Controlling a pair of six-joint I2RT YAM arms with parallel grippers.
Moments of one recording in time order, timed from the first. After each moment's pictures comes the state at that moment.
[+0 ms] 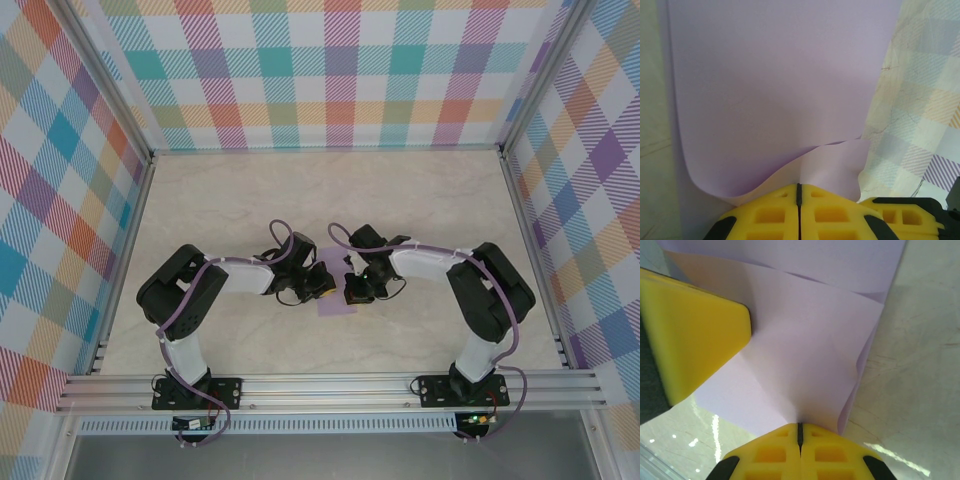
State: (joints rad) left arm -0.69 1.81 0.84 0.05 0.45 -1.10; right arm 0.67 1.73 0.97 -0.60 -0.41 0.47
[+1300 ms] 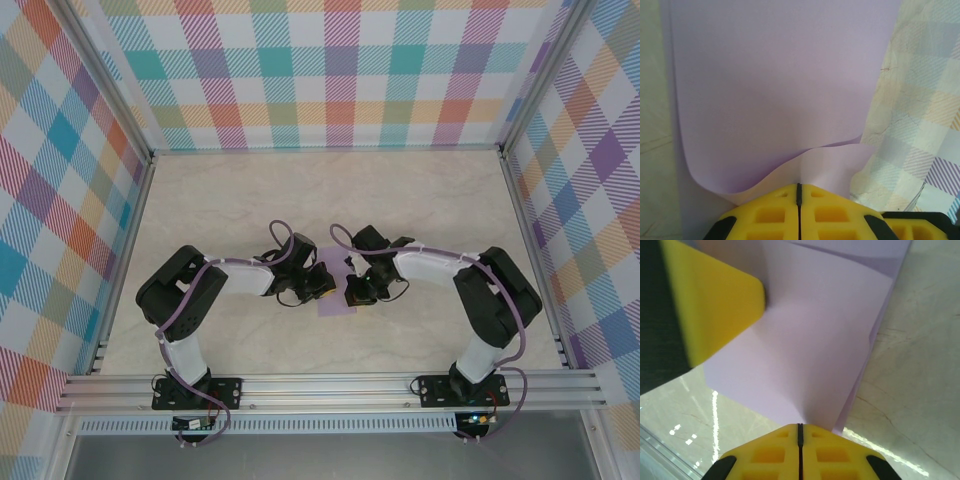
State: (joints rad) left arm -0.69 1.80 0.83 0.06 0.43 -1.10; right arm 0.67 1.69 0.94 -0.61 -0.43 0.44
